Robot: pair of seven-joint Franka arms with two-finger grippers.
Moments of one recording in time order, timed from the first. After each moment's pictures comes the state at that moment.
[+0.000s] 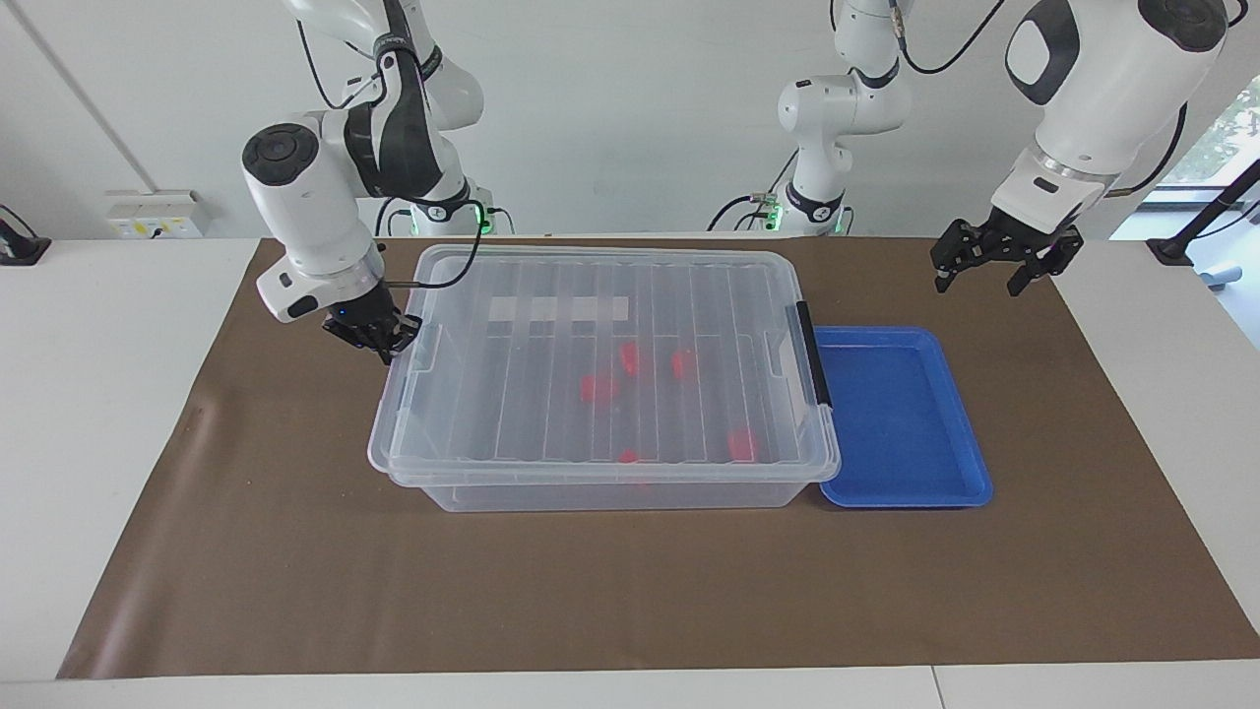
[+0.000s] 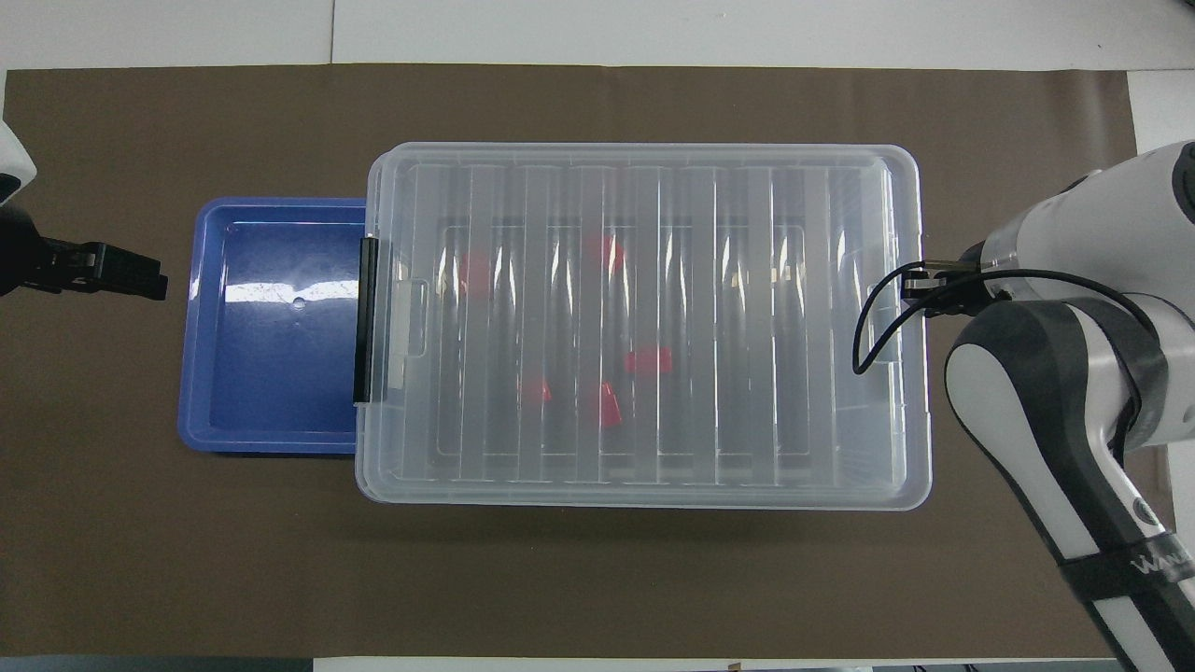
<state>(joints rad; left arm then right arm) -0.02 -0.02 -0.05 -1.65 -0.01 1.63 0.08 0.11 0.02 -0.02 -1.95 -0.01 1.95 0.23</state>
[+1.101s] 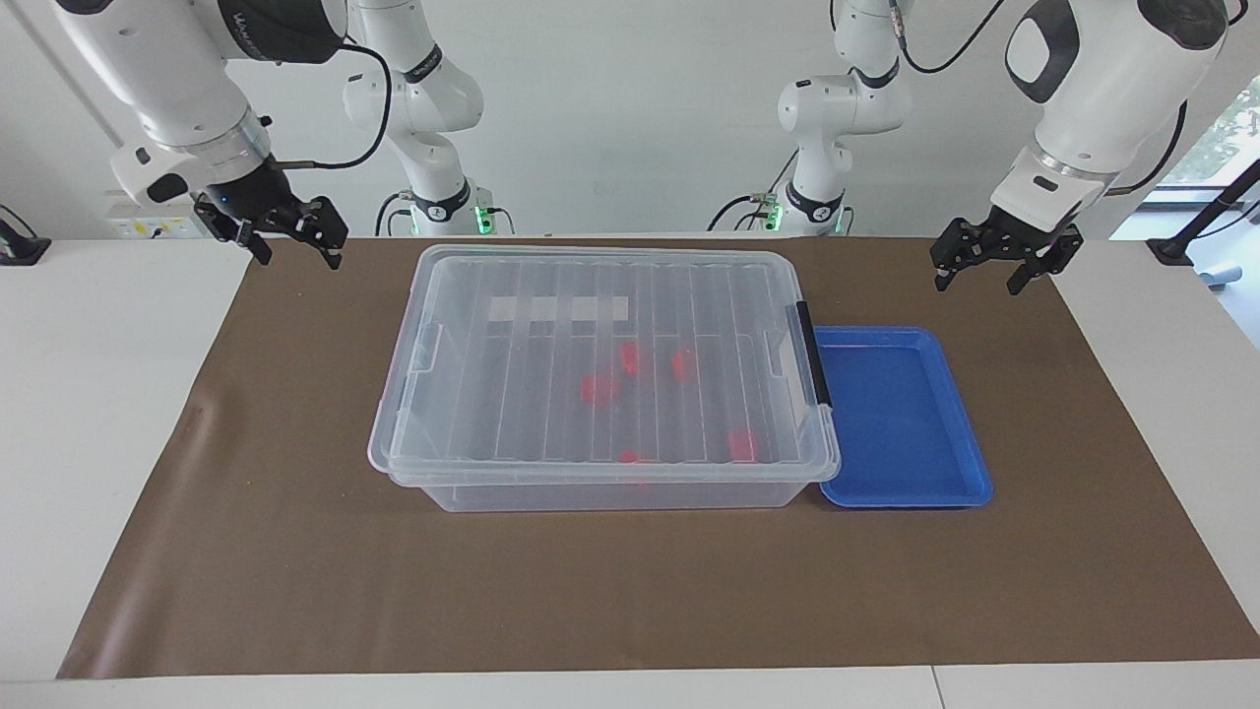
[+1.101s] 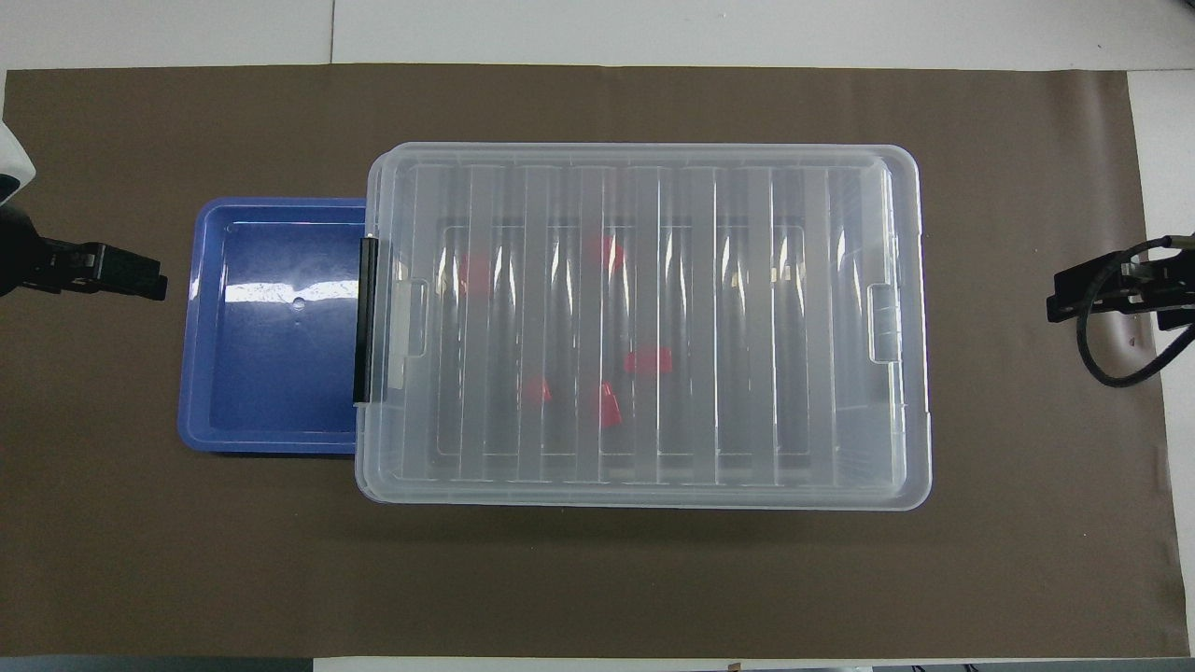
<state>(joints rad) -0.02 -0.02 -0.06 -1.65 -0.01 1.63 0.08 0.00 -0.03 -0.04 -1.61 0.00 1.48 0.07</state>
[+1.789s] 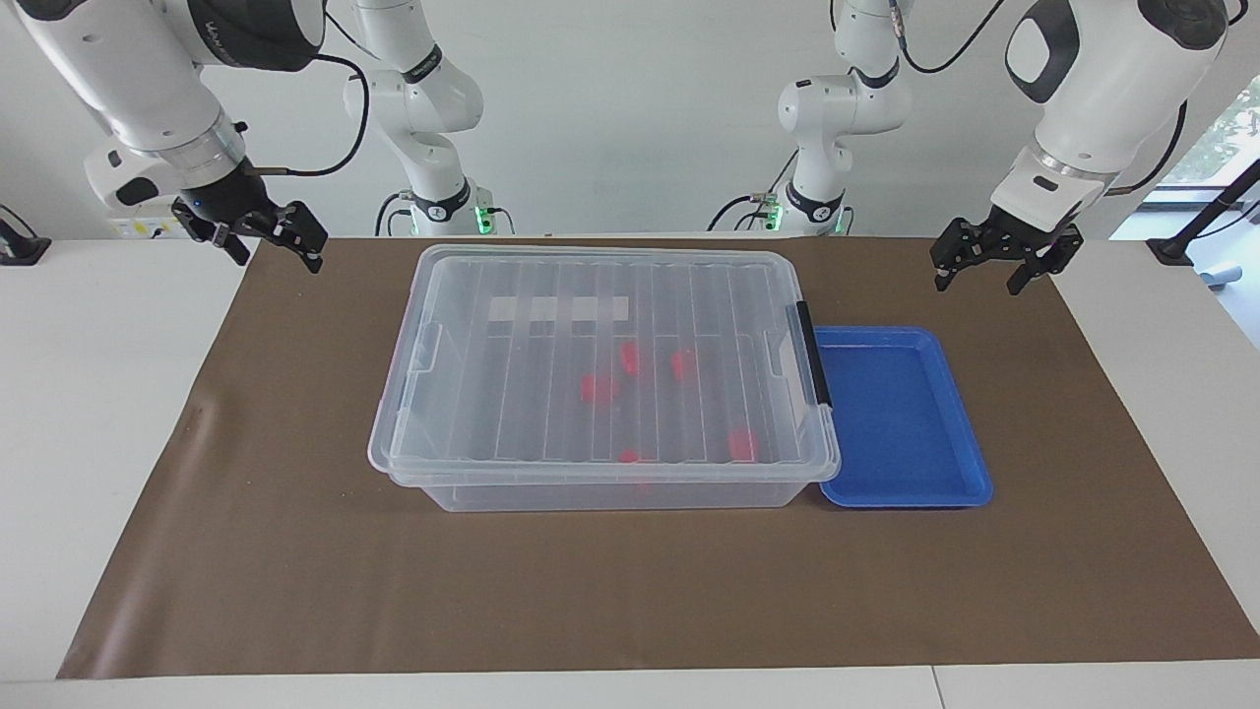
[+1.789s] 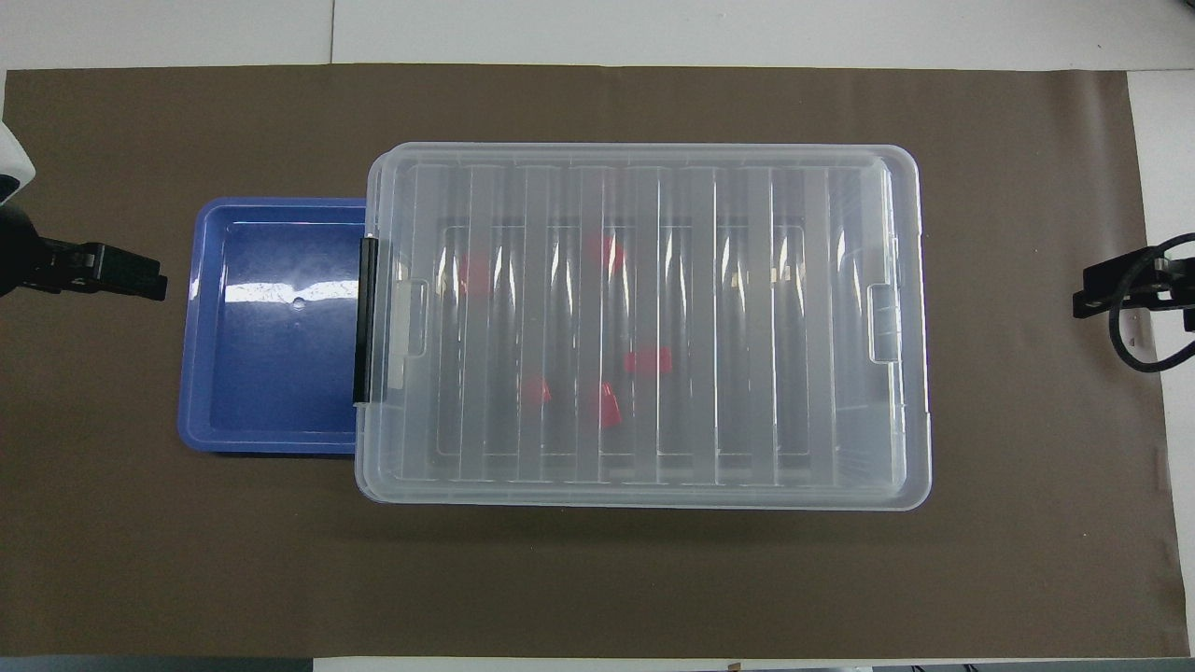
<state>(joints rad) -0.02 -0.02 -0.06 -1.65 -0.01 1.63 0.08 -0.03 -0.03 -0.05 -1.62 0.00 1.50 0.07</state>
